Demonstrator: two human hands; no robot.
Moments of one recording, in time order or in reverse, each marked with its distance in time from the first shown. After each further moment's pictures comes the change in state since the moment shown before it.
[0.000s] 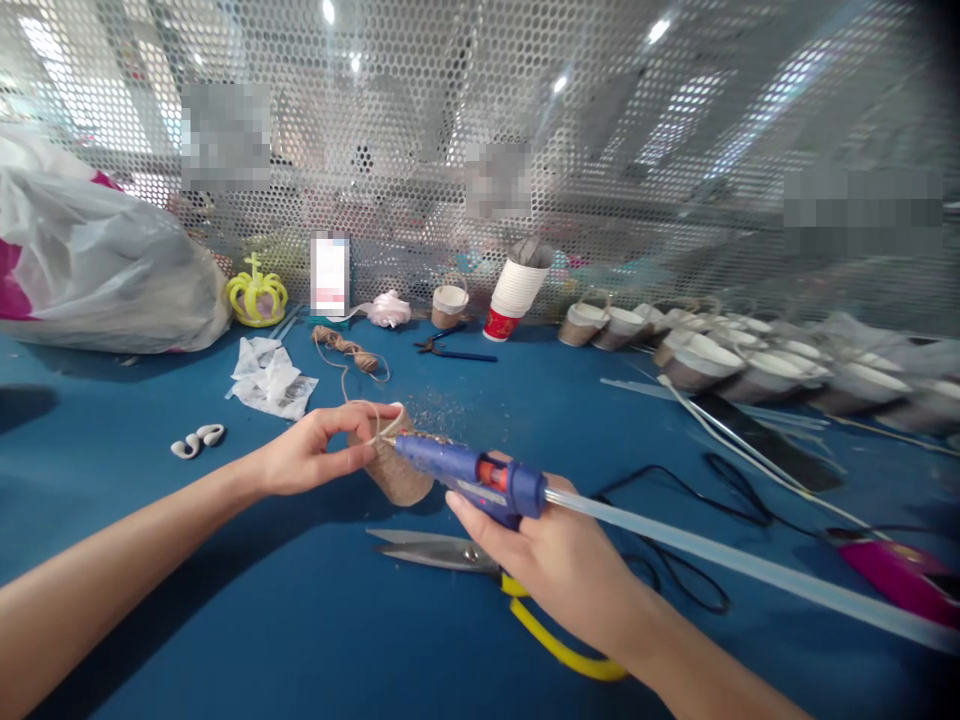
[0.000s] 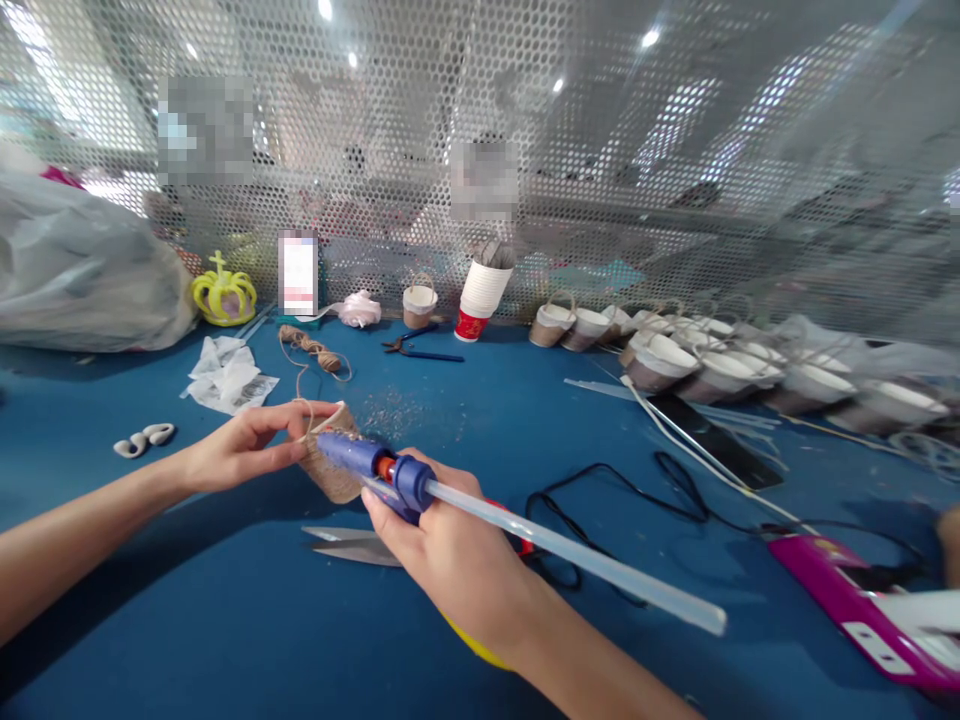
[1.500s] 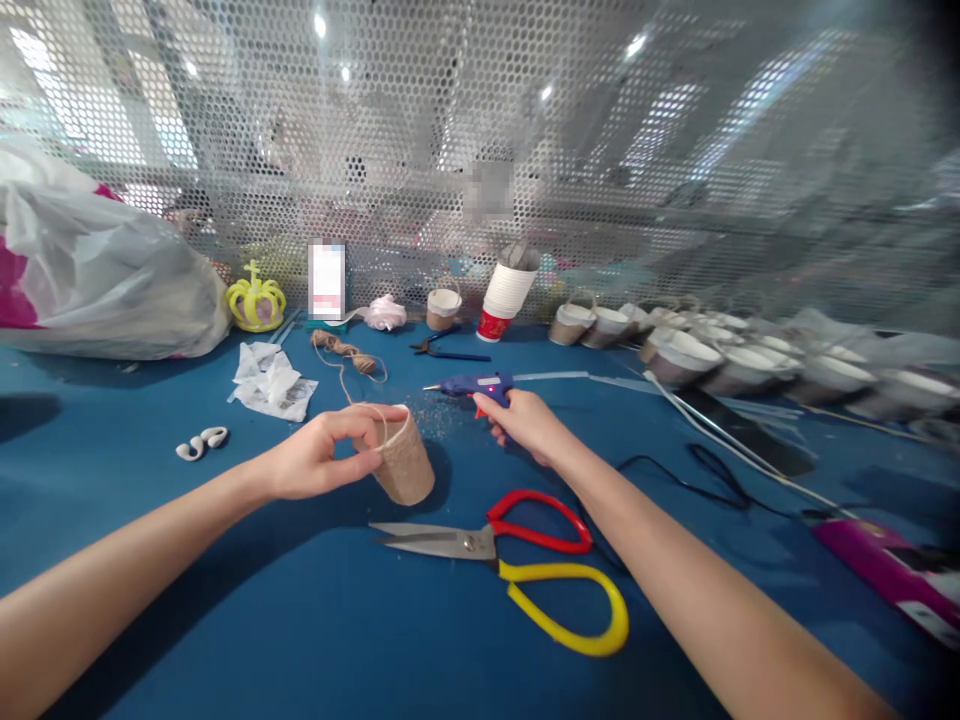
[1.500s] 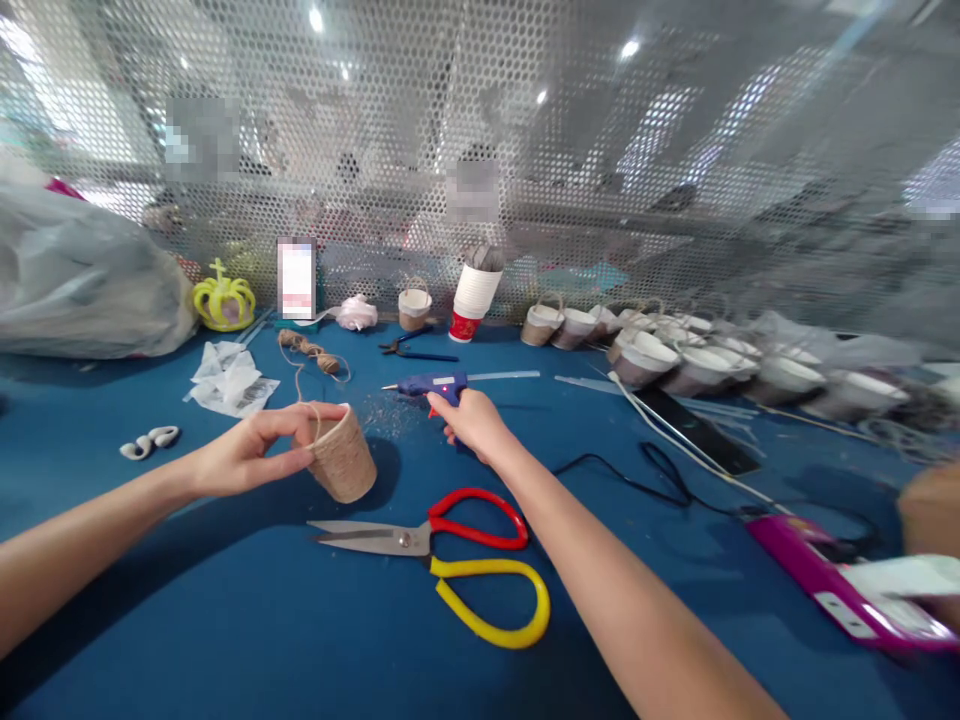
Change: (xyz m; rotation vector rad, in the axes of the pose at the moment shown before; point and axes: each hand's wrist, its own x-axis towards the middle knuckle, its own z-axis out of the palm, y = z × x) left_hand -0.001 0.011 0.005 0.061 -0.014 0.081; right_hand 0.082 0.079 -0.007 0.110 0.102 0.412
